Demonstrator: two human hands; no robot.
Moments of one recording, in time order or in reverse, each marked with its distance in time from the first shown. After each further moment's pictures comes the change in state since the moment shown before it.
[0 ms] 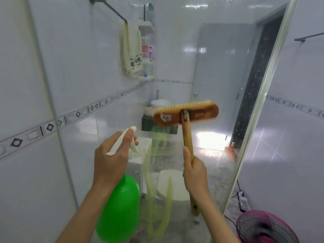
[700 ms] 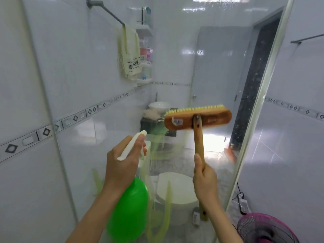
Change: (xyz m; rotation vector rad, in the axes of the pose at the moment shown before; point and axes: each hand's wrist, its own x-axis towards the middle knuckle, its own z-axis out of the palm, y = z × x) left_hand -0.001 0.000 0.025 -0.082 -0.101 0.036; right_hand 0.005 0.026 -0.018 0.010 0.112 -0.030
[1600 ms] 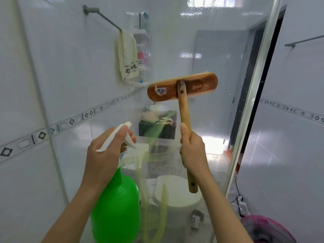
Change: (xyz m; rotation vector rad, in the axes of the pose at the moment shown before) left_hand 0.005 0.037 -0.015 -0.091 0.013 -0.071; right_hand 0.042 -0.081 -0.004 0.057 -0.092 -0.090
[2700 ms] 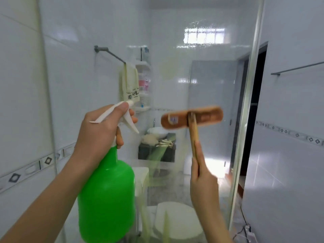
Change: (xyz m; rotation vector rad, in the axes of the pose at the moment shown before) left_hand 0.046 0.097 -0.016 -0.004 -0.049 0.165; right_hand -0.030 -0.012 -0.015 -0.395 0.203 -0.203
